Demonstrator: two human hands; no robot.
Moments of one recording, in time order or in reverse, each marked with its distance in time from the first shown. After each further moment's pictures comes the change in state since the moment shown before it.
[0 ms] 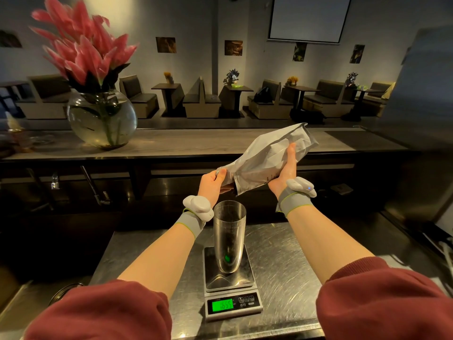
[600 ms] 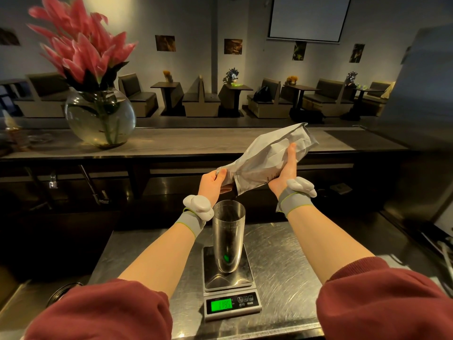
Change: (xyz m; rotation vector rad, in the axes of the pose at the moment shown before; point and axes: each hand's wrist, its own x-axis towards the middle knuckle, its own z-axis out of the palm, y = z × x) left_hand -0.001 0.001 0.002 -0.031 -0.014 0.026; right_hand 0.000 -0.001 -0.001 0.004 0.003 -0.021
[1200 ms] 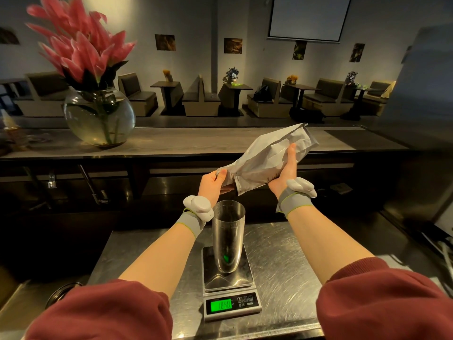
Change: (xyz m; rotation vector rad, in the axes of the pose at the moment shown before) left_hand 0.004 -0.007 0.001 -0.022 -0.014 -0.002; right_hand 0.003 0.001 -0.001 -0.009 0.002 0.007
